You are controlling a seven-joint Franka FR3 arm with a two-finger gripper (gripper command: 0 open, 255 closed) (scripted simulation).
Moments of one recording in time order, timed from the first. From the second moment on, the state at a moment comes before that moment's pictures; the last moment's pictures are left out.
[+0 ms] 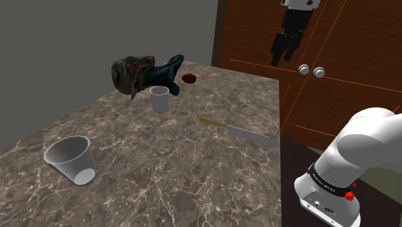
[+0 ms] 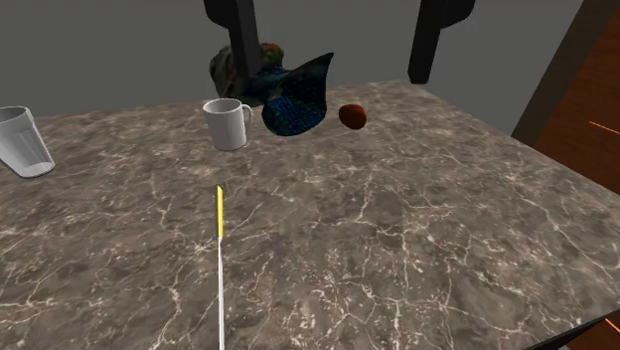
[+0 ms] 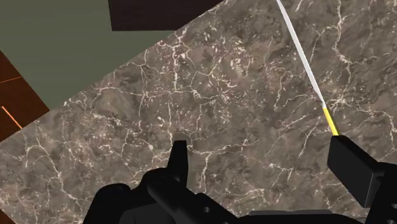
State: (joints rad) arm 0.00 -0.76 0.05 -2.30 0.01 1.54 0.00
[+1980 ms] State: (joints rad) arm 0.25 -0.38 0.15 -2.73 0.21 2.33 -0.26
